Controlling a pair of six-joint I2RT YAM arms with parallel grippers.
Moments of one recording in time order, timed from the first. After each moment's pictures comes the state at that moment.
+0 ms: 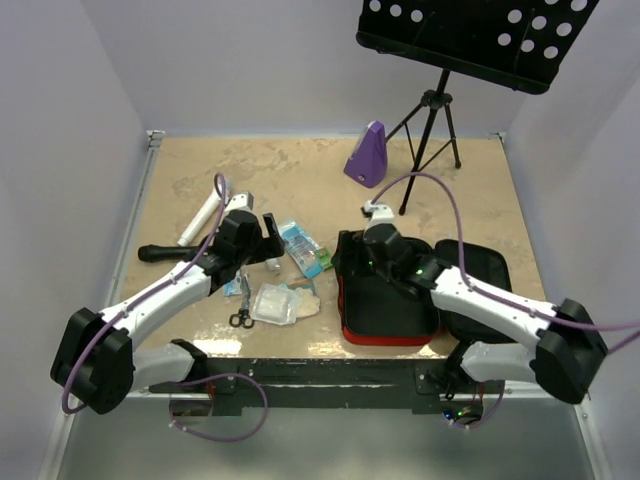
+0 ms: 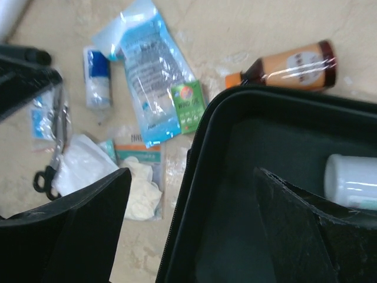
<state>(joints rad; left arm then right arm) -0.52 1.20 0.70 -0.19 -0.21 -0.65 0.80 1.16 0.77 -0.19 0.23 0.60</state>
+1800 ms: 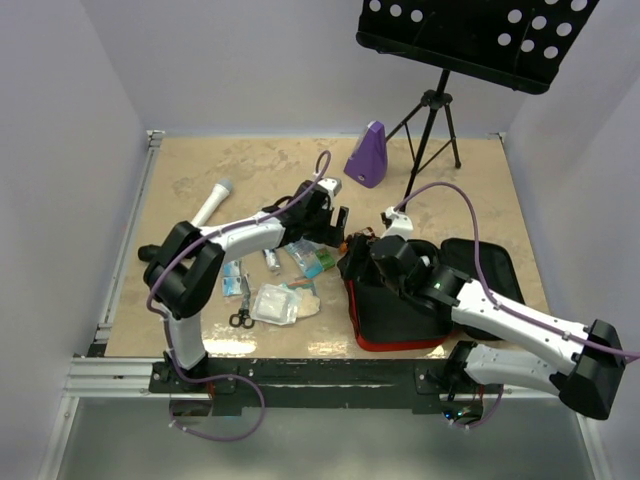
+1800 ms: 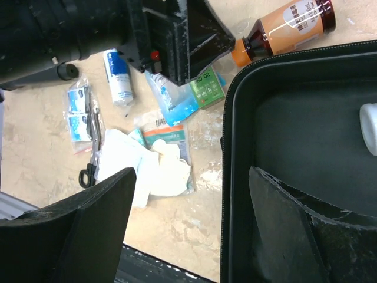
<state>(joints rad) -0.68 1.86 1.23 -0.16 0.01 -0.34 0.93 1.06 0.79 -0.37 0.38 0.88</state>
